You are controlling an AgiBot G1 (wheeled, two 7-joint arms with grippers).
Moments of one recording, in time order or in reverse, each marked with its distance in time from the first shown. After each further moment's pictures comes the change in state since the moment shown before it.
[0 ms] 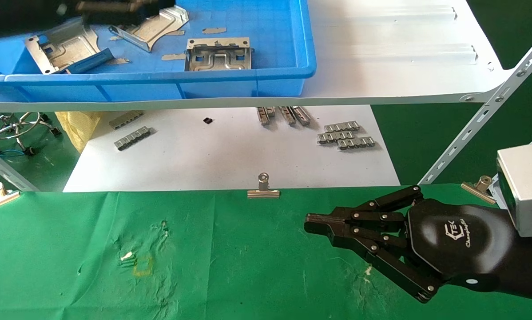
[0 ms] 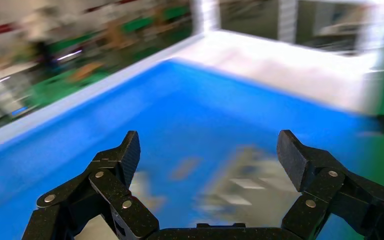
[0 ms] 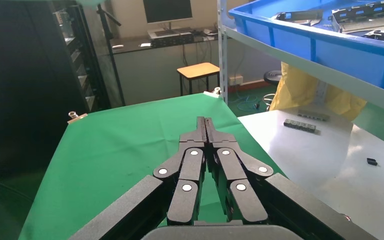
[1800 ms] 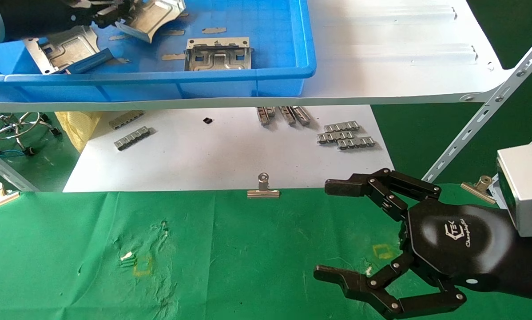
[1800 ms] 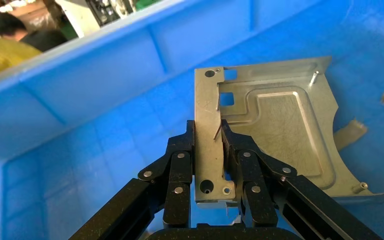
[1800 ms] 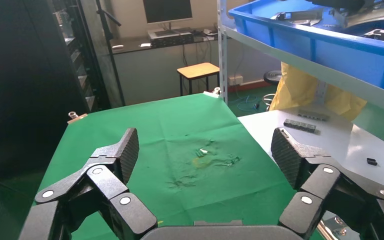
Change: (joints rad) left arm -0.219 0.180 0.105 0.464 0.216 -0.373 0.121; right arm 0.000 0.000 0.000 0.000 0.000 0.000 0.000
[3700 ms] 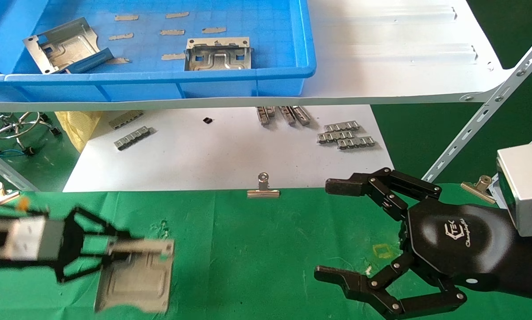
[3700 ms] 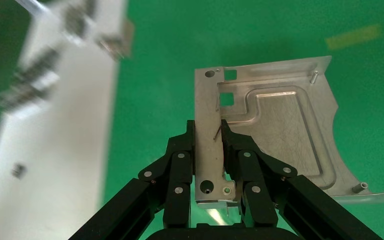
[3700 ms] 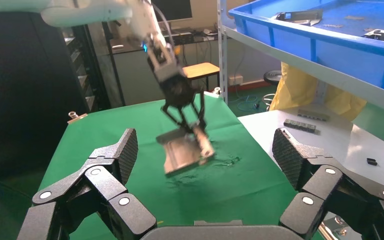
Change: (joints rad) left arm 0.462 -0.457 0.338 -0.497 -0.293 0.681 0.618; right arm 0.000 0.000 0.000 0.000 0.000 0.000 0.000
